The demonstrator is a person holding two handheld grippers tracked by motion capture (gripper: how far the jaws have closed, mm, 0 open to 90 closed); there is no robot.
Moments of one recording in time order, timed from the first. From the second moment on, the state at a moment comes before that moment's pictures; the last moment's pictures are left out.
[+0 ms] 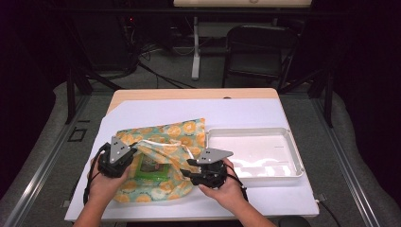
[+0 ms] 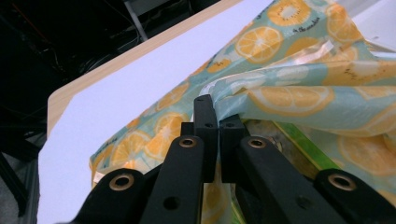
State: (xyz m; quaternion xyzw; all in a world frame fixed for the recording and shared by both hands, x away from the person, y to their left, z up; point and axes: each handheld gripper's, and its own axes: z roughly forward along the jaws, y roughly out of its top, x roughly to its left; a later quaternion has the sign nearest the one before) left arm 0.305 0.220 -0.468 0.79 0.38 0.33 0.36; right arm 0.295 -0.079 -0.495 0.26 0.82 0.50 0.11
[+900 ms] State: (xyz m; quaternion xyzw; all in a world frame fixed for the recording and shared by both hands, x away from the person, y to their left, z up) left arm 0.353 0.206 -0.445 0.77 0.39 0.32 0.39; right arm 0.301 -0.091 -0.497 0.30 0.80 0.50 0.11
